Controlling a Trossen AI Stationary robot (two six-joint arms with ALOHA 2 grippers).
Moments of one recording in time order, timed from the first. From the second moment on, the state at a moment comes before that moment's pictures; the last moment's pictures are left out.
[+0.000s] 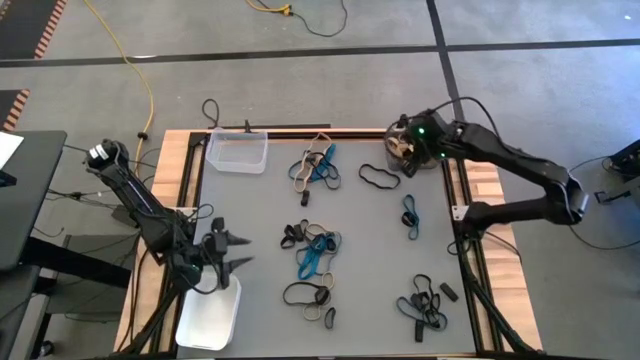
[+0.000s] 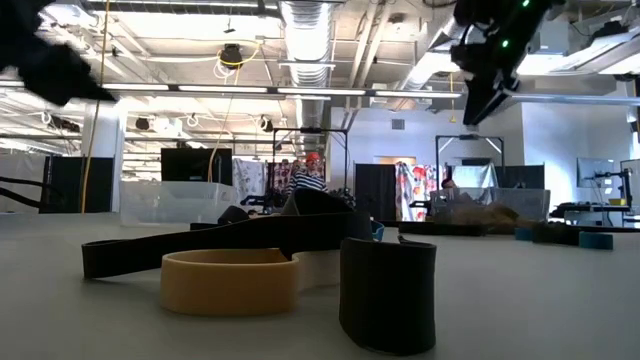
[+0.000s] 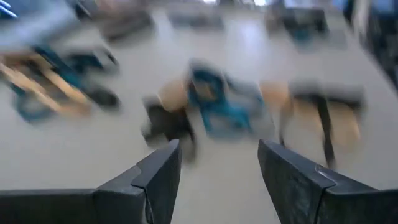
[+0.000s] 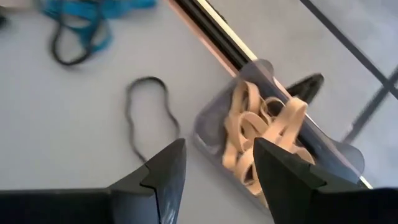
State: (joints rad) left arm -0.88 0.94 0.44 -0.27 -0.98 -0.73; right arm -0.58 1.12 1.07 -0.90 0.23 0.01
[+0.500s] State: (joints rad) left arm -0.67 0.94 0.44 0.19 -1.10 -0.36; right arm -0.25 1.13 1.07 -0.88 0.18 0.12
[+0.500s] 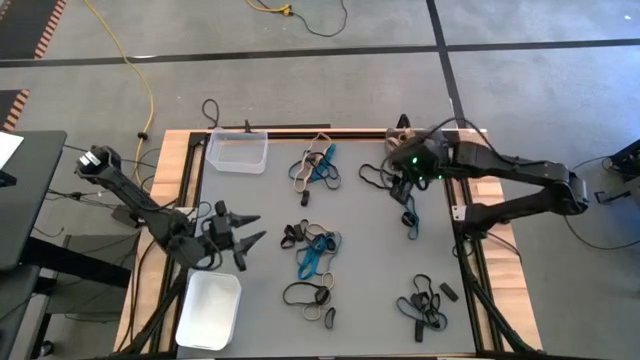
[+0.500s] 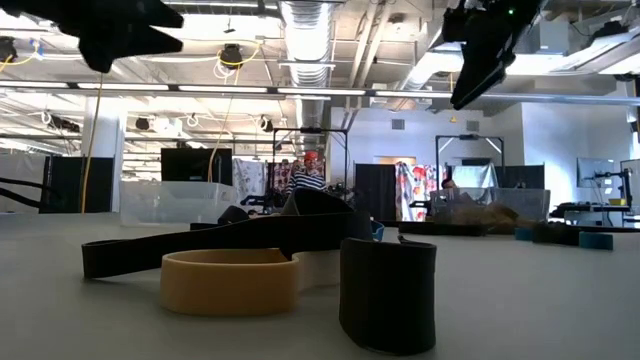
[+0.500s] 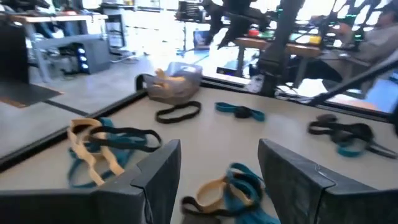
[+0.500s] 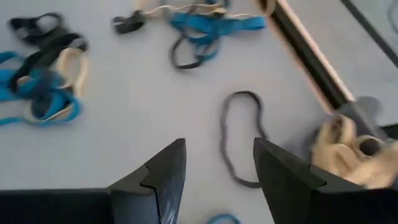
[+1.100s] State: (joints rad) left arm -0.16 1.25 0.50 0.11 -0.22 -0.08; right arm 0.14 1.42 1.07 -0.68 0.22 0.18
